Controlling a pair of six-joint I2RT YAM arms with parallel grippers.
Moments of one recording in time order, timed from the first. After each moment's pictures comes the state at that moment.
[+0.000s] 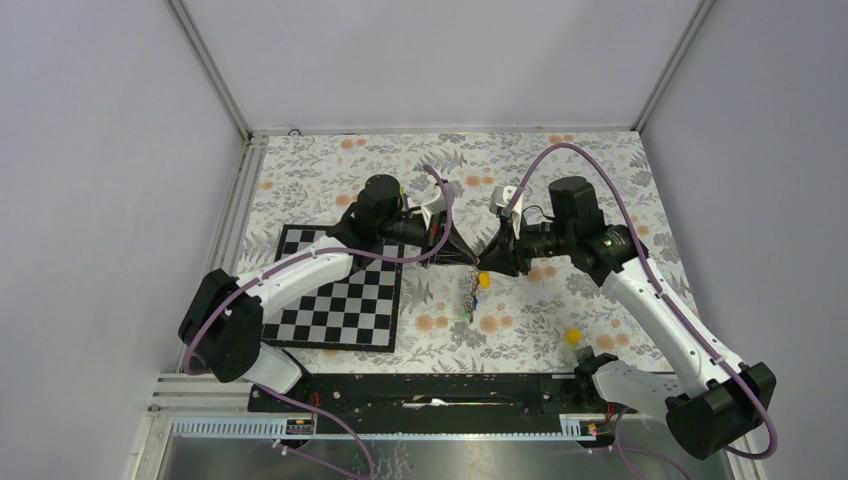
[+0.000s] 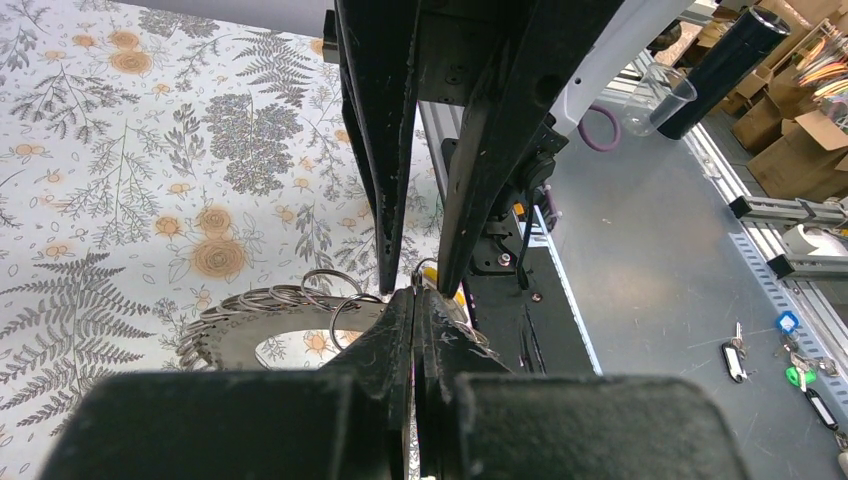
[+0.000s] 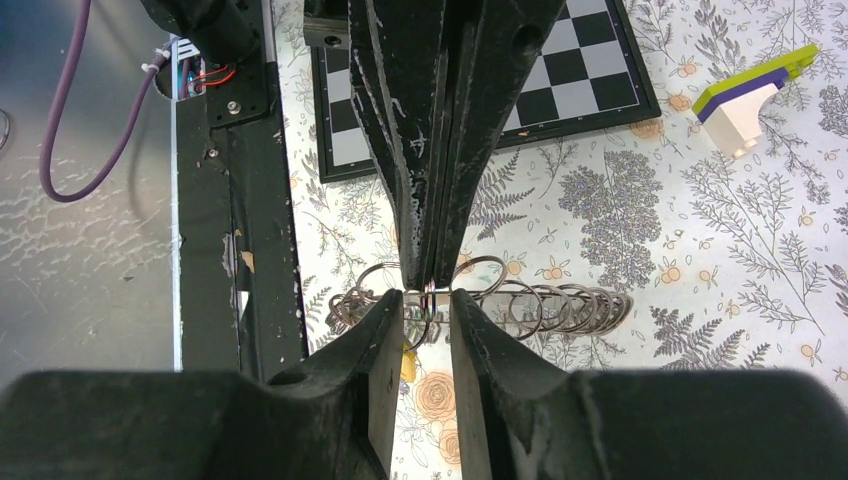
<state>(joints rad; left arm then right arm) -0.69 1.47 1.00 0.32 1.10 -0.16 0.44 1.09 1.05 -0.63 -0.88 -0.40</state>
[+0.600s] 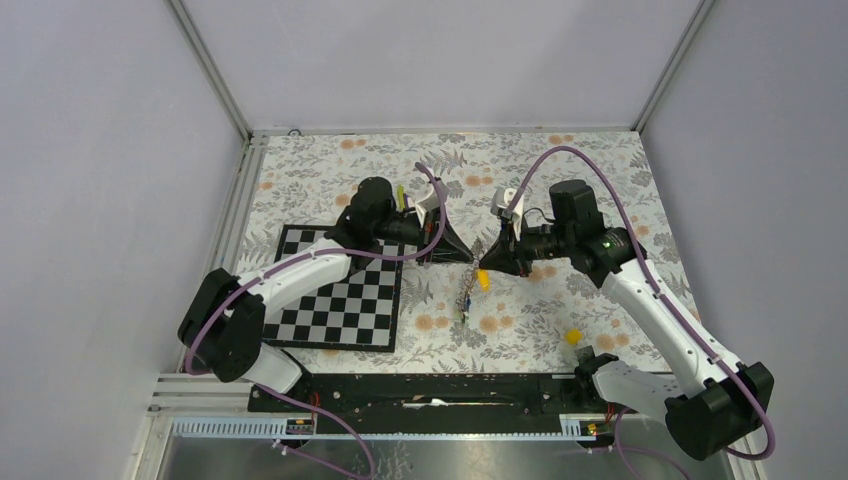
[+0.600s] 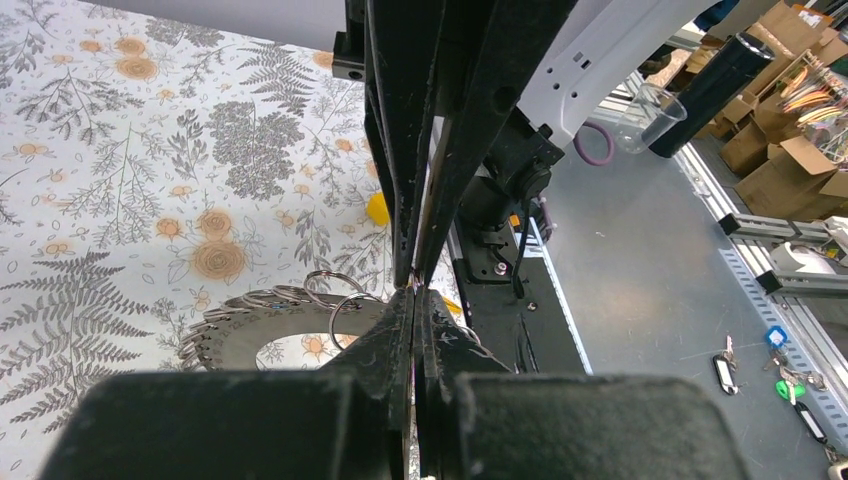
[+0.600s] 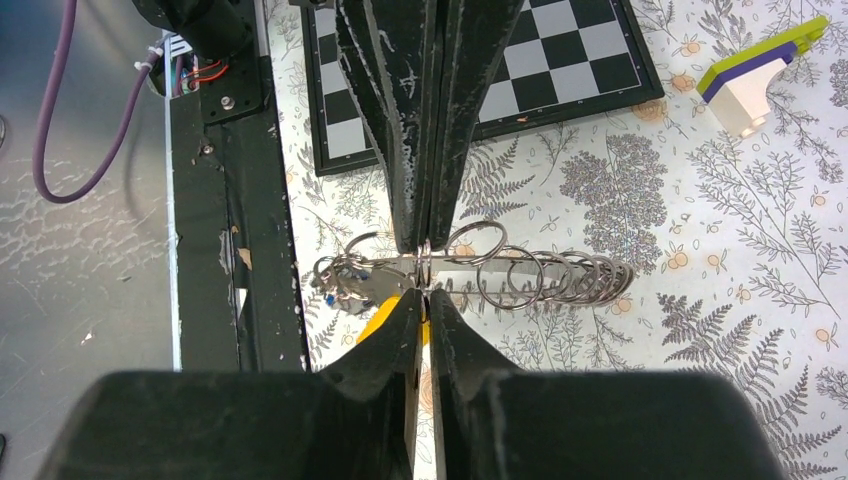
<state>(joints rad) -0.66 1.47 0.95 0.44 1.11 -0.24 0.43 1.09 1.01 -0.62 -0.88 -0.40</state>
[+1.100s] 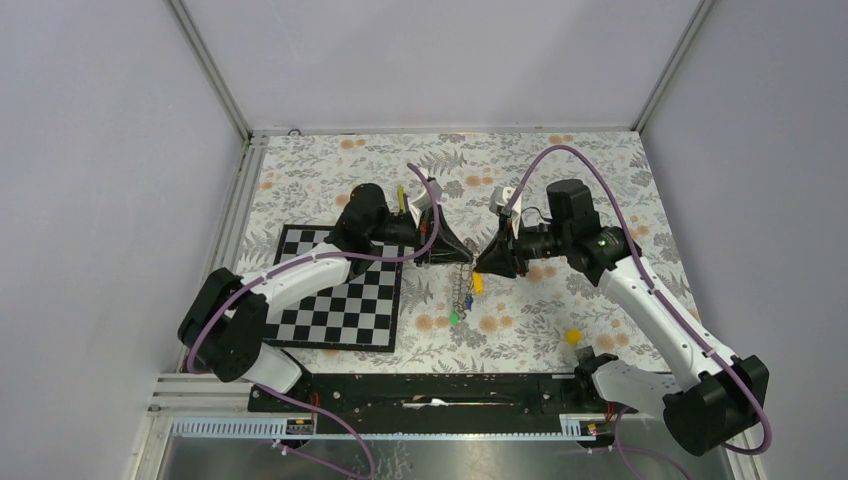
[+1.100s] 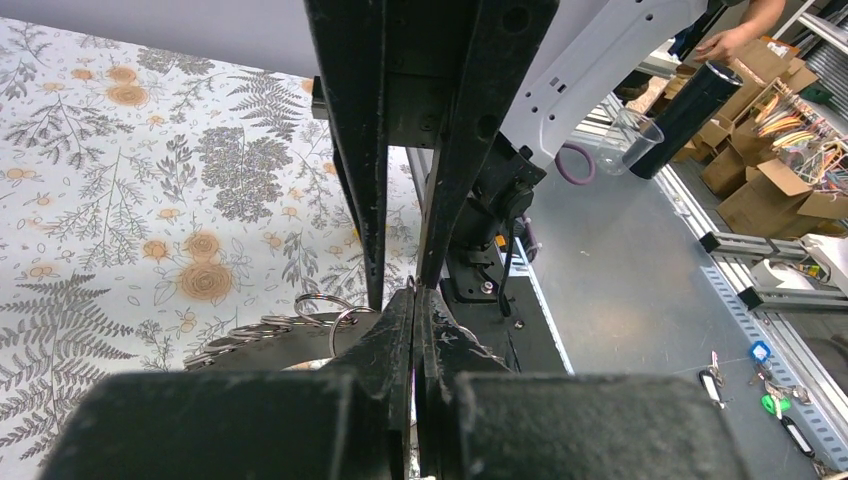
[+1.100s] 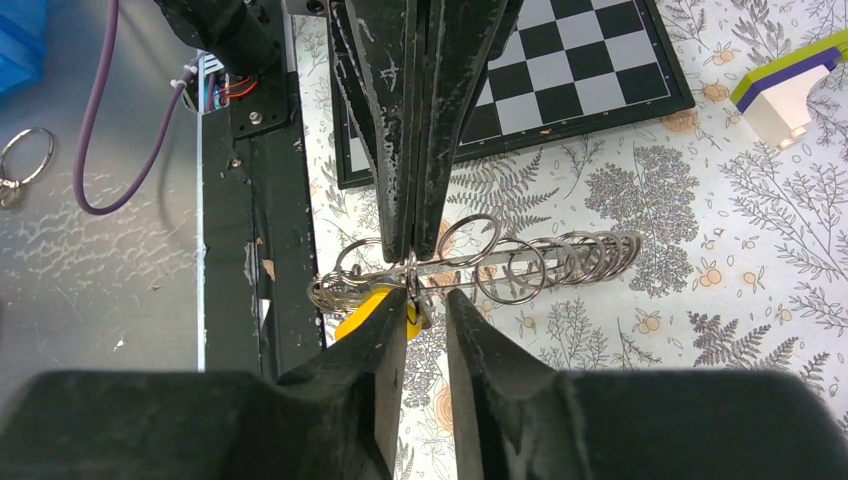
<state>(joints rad) -0.65 1.47 0.89 0.65 1.12 -0.39 0.43 1.11 0.99 -0.56 -0.94 -0.34</state>
